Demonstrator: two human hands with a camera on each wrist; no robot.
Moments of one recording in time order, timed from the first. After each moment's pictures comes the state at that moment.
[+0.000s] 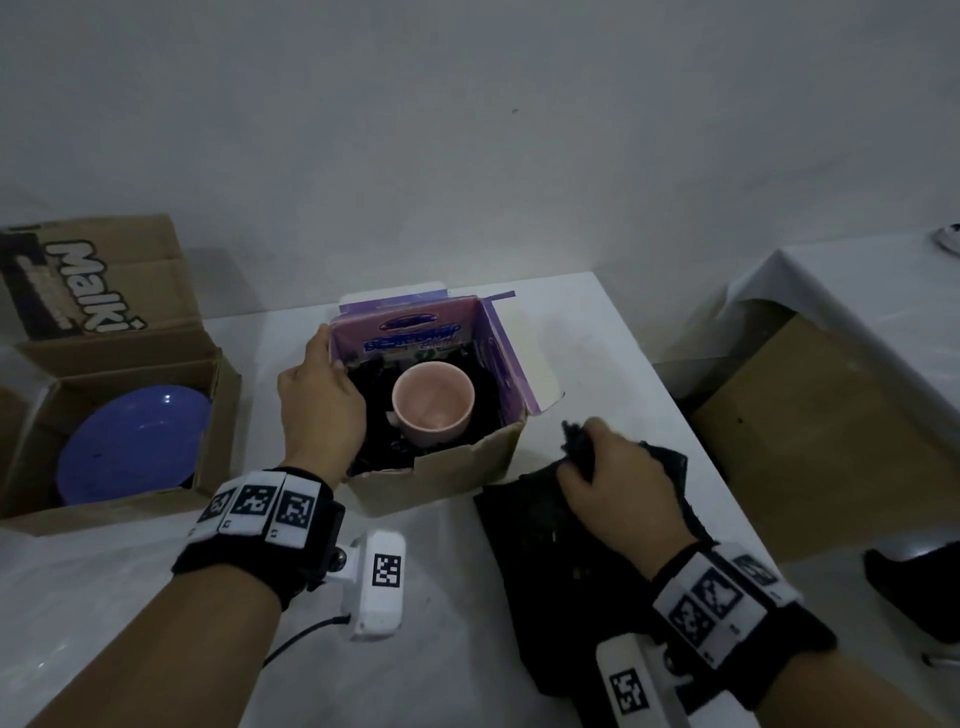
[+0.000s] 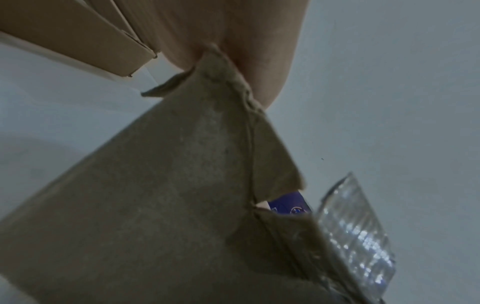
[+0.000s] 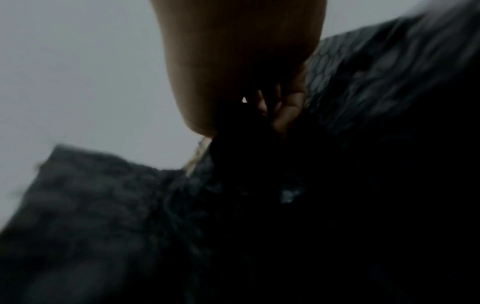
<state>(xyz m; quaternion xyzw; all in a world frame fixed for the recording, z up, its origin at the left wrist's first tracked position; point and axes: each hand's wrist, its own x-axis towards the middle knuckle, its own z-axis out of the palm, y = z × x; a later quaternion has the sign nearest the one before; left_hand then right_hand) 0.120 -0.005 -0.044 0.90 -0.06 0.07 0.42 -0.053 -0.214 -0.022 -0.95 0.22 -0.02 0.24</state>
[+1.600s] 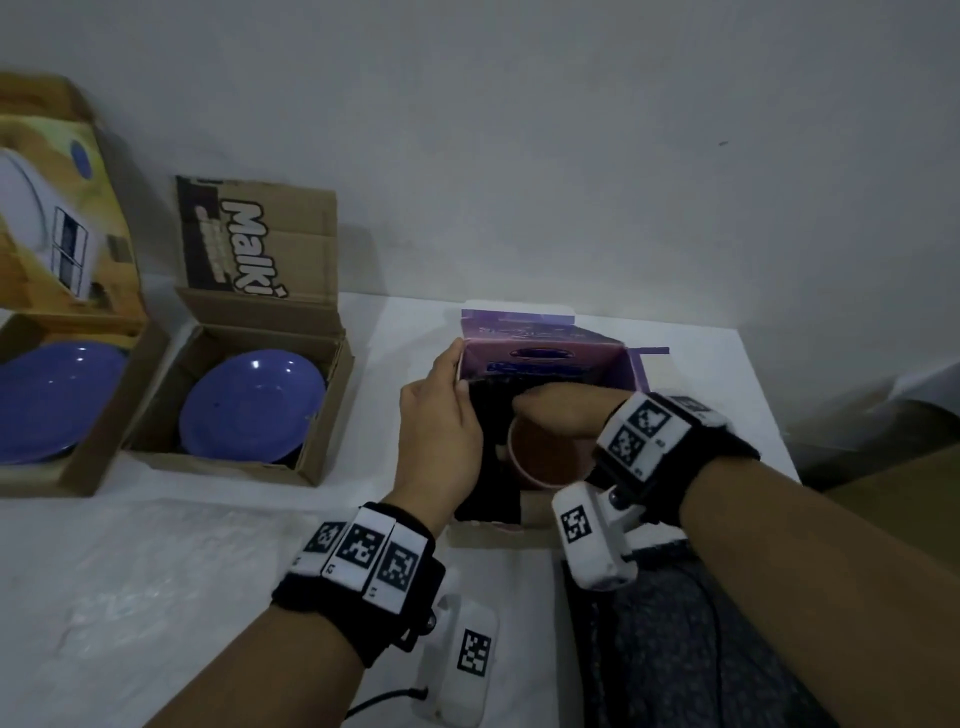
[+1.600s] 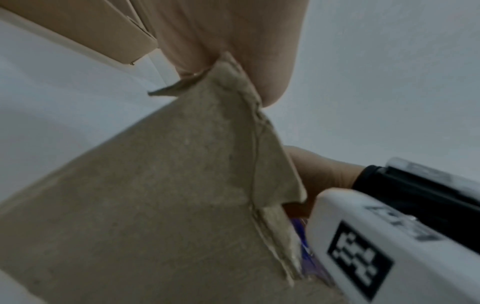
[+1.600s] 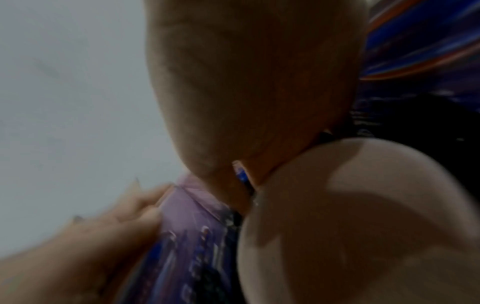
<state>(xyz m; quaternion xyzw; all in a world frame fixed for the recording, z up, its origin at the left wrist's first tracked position) 0.120 -0.003 -0.051 0.86 -0.04 0.03 0.52 0.148 -0.141 0.003 -0.93 -0.03 0.34 0.10</state>
